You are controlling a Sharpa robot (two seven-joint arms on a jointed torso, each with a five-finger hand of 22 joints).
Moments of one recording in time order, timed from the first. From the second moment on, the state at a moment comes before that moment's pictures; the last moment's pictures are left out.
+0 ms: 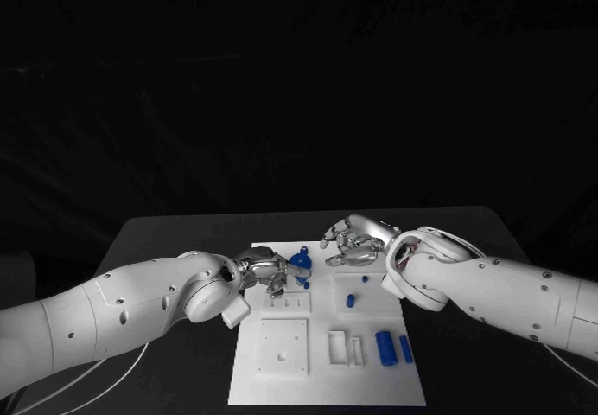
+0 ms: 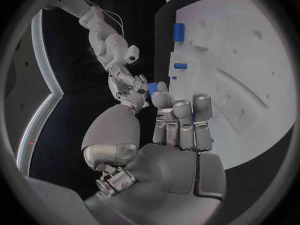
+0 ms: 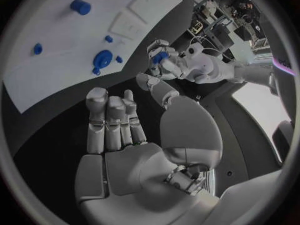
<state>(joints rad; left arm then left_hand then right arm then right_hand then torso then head) 1.22 -0.65 -0.13 1.30 -0.43 0.01 -0.02 0.94 -0.03 0.48 -0.19 0.05 1.09 0.03 0.27 0.78 1.36 -0.07 1.02 0.69 1.14 -0.18 1.42 0.61 0.06 0.92 -0.13 1.09 1.31 1.22 -0.70 -0.05 1.43 -1.20 -0.31 -0.03 1.08 -0.19 0.56 -0.29 0.42 0.89 0.13 0.24 0.53 0.98 0.03 1.22 1.08 1.24 -0.08 1.22 0.96 0.18 1.24 -0.07 0.96 1.31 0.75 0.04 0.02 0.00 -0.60</state>
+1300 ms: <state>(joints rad) 1.22 -0.66 -0.14 1.30 -0.37 0.08 0.07 0.95 -0.01 0.48 -0.18 0.04 1.07 0.05 0.27 0.79 1.36 -0.07 1.02 0.69 1.13 -0.17 1.42 0.62 0.06 0.92 -0.13 1.09 1.31 1.21 -0.70 -0.07 1.49 -1.25 -0.28 0.06 1.04 -0.12 0.57 -0.25 0.23 0.94 0.09 0.28 0.52 0.96 0.01 1.24 1.07 1.23 -0.09 1.22 0.96 0.18 1.23 -0.06 0.96 1.31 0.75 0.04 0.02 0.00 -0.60</state>
